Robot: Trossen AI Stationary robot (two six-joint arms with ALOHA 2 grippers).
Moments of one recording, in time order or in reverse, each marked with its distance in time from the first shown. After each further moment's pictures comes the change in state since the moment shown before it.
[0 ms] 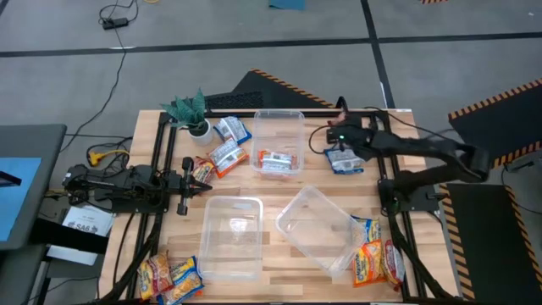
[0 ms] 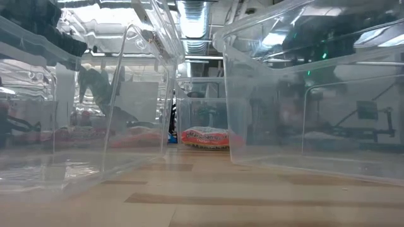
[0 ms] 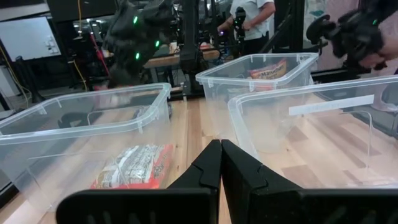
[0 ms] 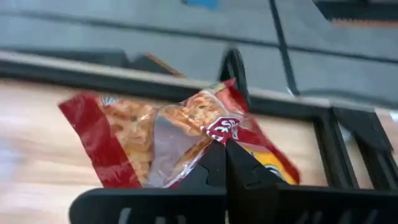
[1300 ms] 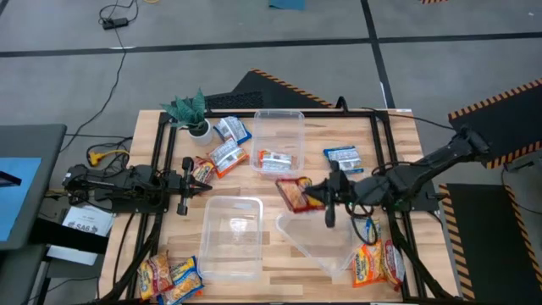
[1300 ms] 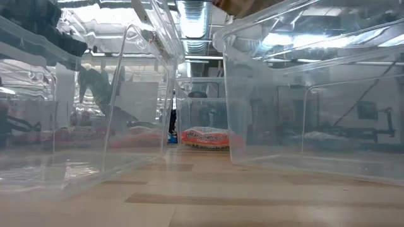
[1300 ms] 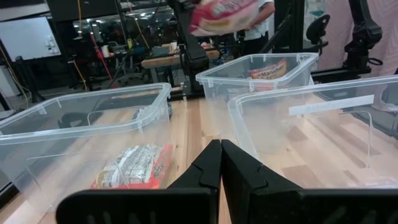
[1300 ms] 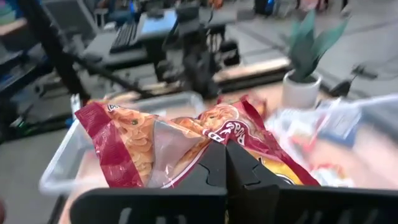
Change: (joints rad) left arm 0.000 0.000 0.000 0.000 0.000 0.000; right arm 0.921 -0.050 0.272 0.233 -0.228 -0.297
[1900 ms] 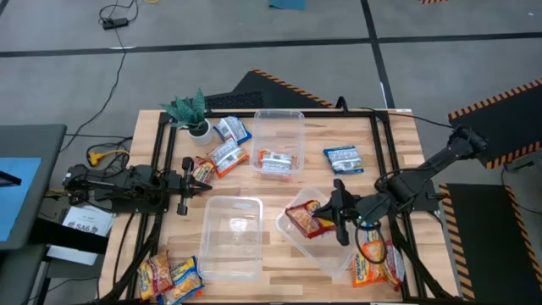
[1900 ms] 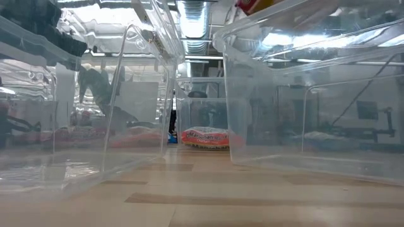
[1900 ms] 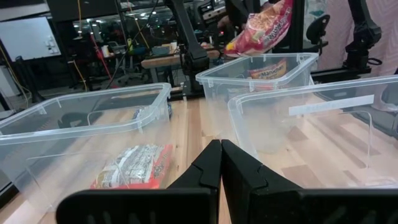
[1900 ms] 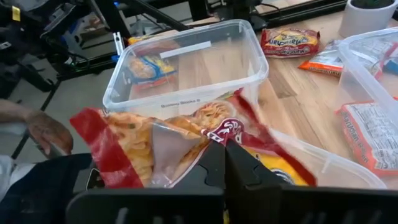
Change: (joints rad) left arm 0.000 0.000 0.000 0.000 0.000 0.000; right arm 0.128 0.000 0.006 -0.195 -0.105 0.182
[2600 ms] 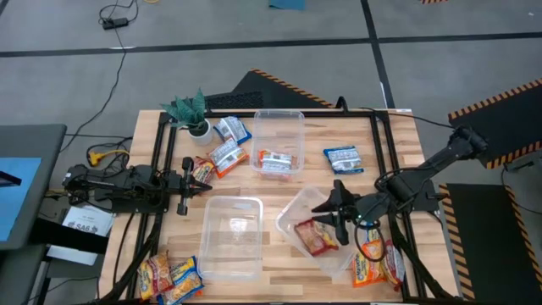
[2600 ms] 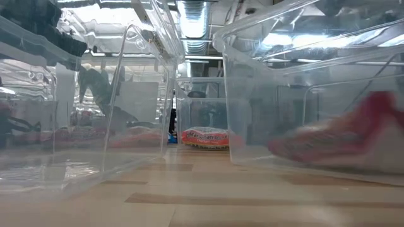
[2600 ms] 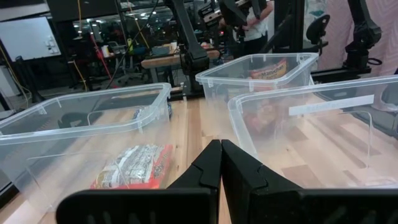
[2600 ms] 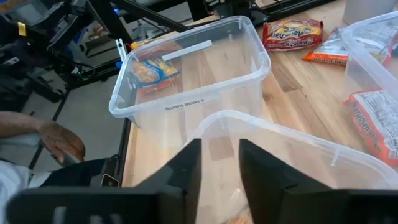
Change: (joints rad) left arm 0.000 0.000 0.000 0.000 0.000 0.000; right arm -0.020 -0.002 0.000 0.001 -0.021 0.073
